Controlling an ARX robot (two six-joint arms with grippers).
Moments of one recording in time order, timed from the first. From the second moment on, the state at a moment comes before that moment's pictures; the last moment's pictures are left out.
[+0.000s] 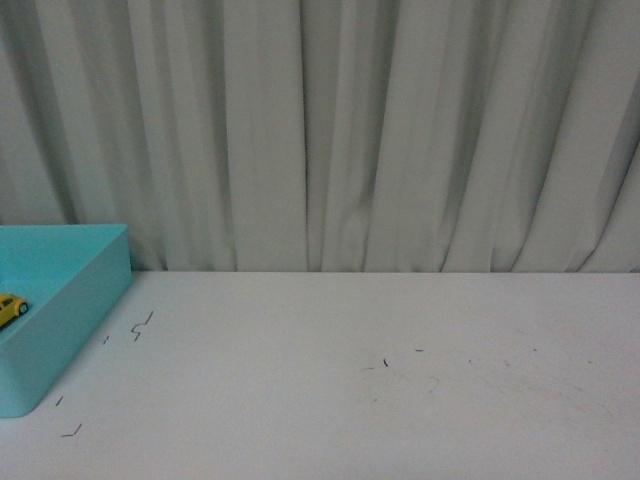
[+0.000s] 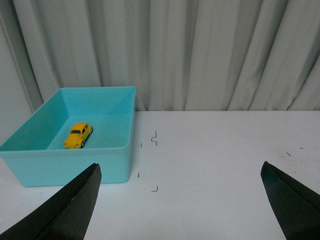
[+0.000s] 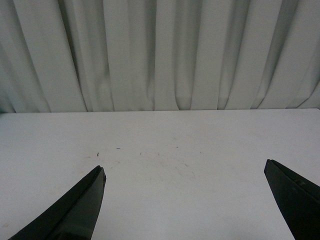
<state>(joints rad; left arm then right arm) 0.00 0.01 0.01 0.00 0.00 0.00 0.00 0.00 0.01 0.00 0.00 -0.01</state>
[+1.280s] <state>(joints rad) 0.00 0.01 0.01 0.00 0.00 0.00 0.00 0.00 0.01 0.00 0.00 -0.01</state>
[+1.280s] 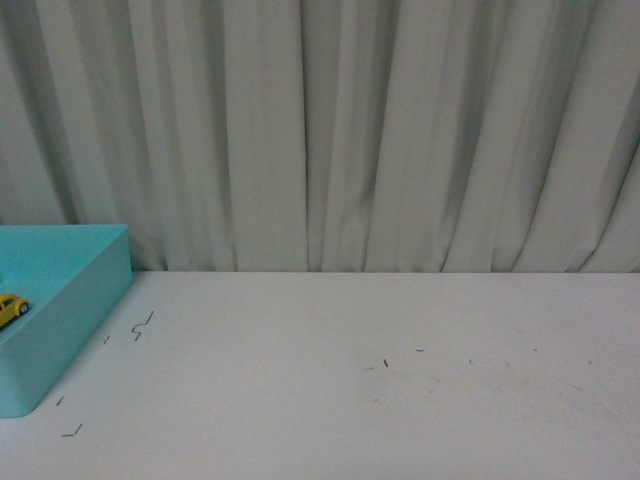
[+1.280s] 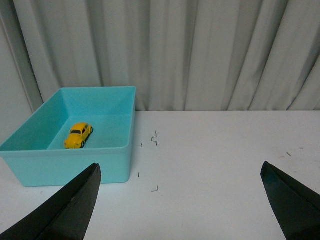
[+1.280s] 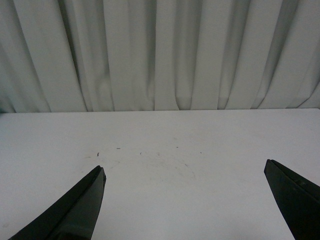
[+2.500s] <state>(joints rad) 0.00 0.01 0.01 0.00 0.00 0.00 0.00 0.00 0.01 0.00 0.00 -0.01</state>
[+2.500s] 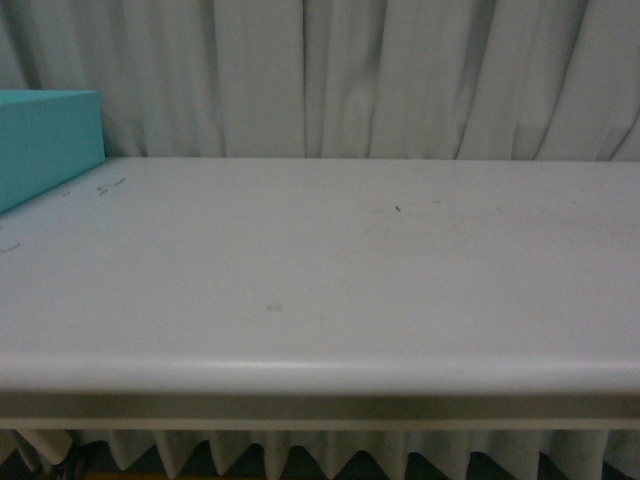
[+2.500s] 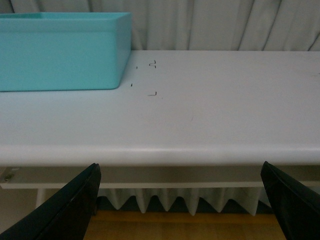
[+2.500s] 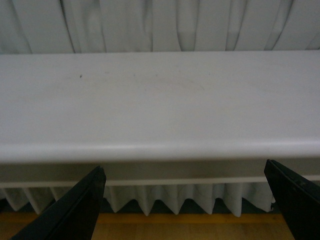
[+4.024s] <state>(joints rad) 0.00 0.01 0.01 0.00 0.00 0.00 0.00 0.00 0.01 0.00 0.00 -0.01</state>
